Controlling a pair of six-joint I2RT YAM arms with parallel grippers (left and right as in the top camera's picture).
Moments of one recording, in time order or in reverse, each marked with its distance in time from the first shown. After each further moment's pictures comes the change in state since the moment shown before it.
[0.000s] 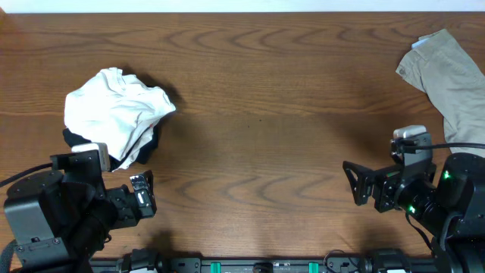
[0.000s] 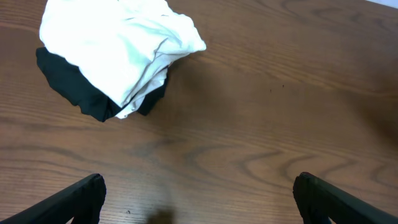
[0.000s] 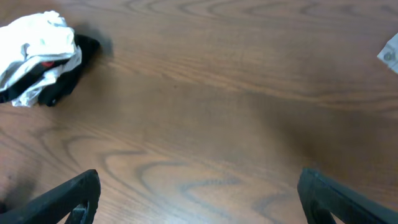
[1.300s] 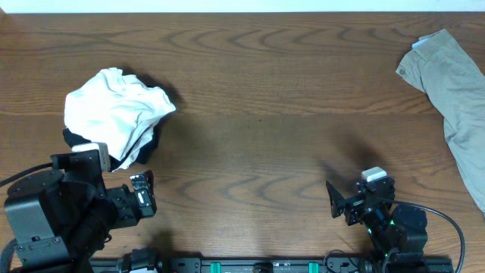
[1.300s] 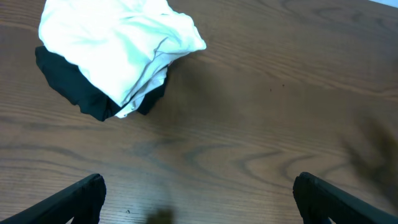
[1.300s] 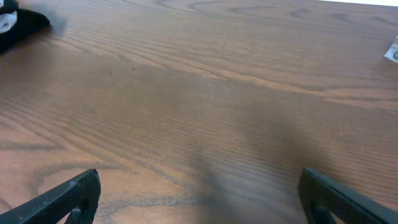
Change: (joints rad) left arm -0.001 0.001 -0.003 0.000 0.000 0.000; right arm 0.013 -0.682 -0.939 0.527 0.063 -0.059
